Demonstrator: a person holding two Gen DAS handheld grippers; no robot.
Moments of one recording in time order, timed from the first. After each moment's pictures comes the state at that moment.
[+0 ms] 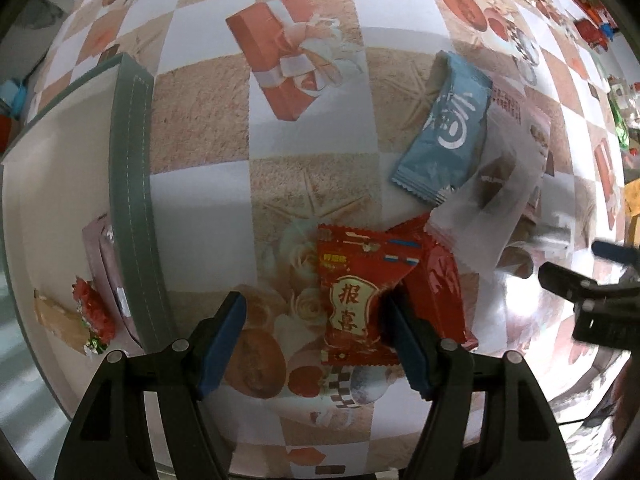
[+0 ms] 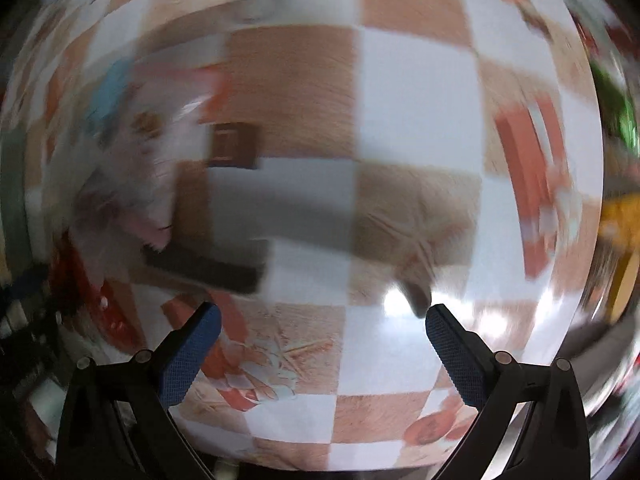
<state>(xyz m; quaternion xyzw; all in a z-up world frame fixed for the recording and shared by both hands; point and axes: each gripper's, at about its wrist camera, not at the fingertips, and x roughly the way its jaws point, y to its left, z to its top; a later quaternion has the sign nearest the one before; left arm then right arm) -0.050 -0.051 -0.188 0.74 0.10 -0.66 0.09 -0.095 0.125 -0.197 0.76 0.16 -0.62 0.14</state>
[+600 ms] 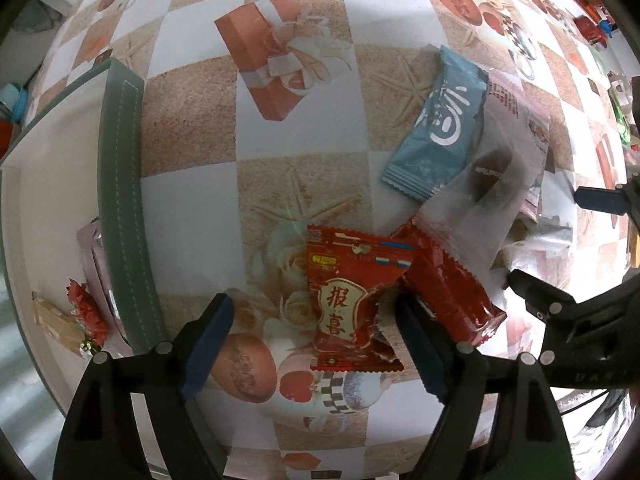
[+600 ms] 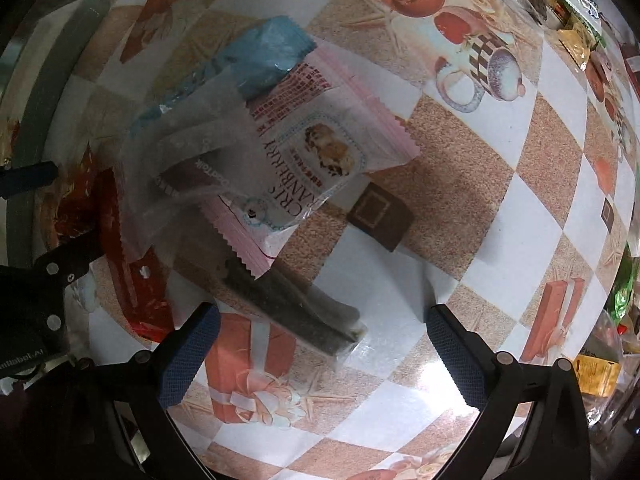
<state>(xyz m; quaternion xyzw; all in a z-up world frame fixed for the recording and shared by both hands) -0.049 -0.033 -0.200 0.74 0.10 -0.66 0.09 -0.088 0.030 -0.187 0.69 0.31 -0.60 0.27</state>
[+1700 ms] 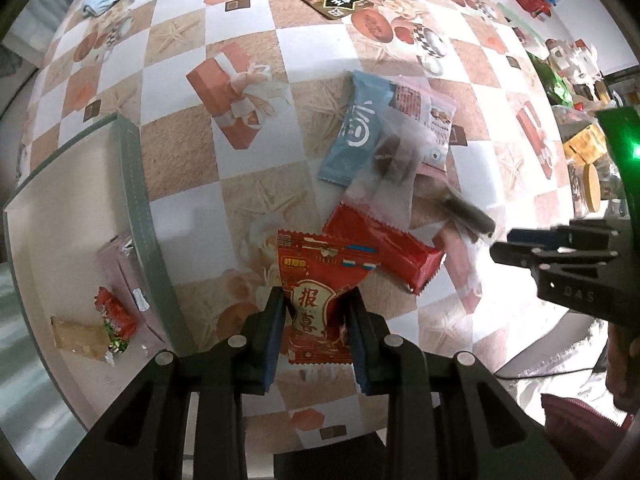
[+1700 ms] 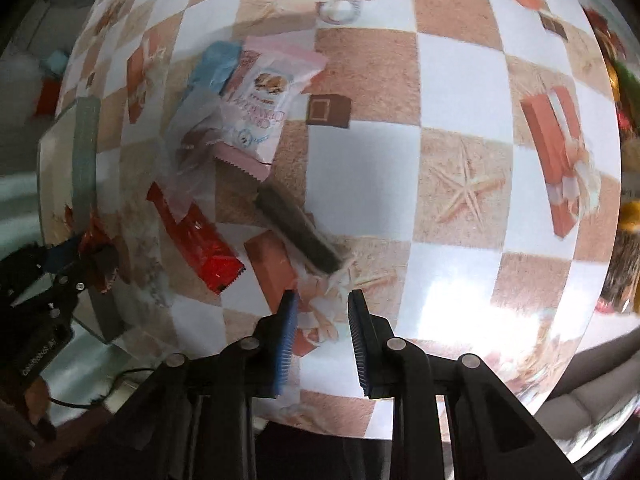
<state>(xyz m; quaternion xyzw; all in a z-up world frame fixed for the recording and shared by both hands) -0.042 -0.030 -0.149 0.72 0.08 -0.69 -0.01 -0.082 0.133 -0.160 0.76 0.10 -0.60 0.21</state>
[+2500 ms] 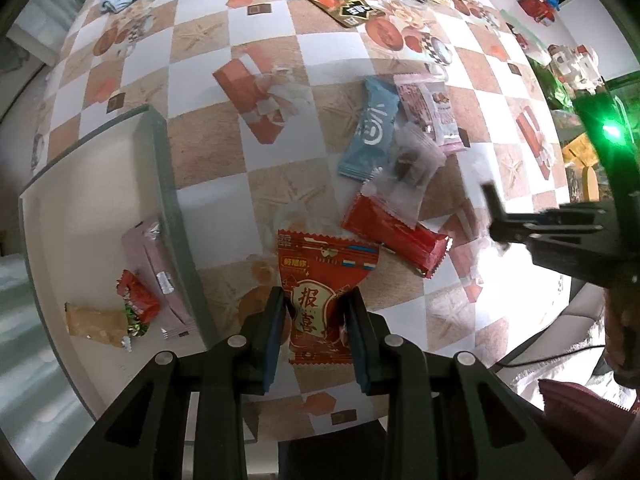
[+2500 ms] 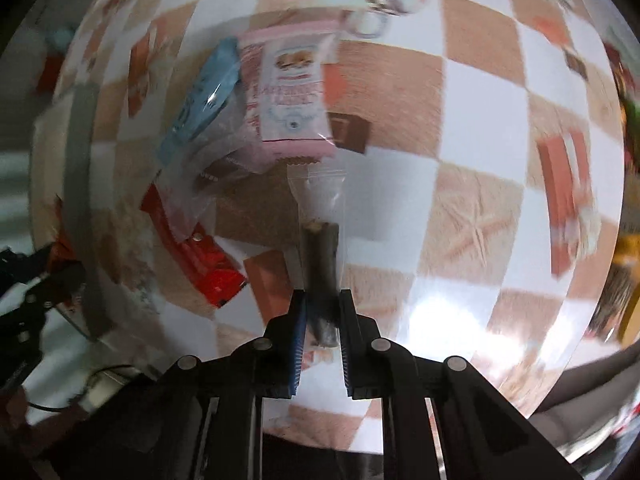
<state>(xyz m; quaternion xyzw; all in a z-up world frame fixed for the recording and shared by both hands) -0.036 -0.041 -0.126 0.71 0.09 -0.69 0.00 -0.089 0.112 -0.146 0.76 0.11 -0.60 0.21</state>
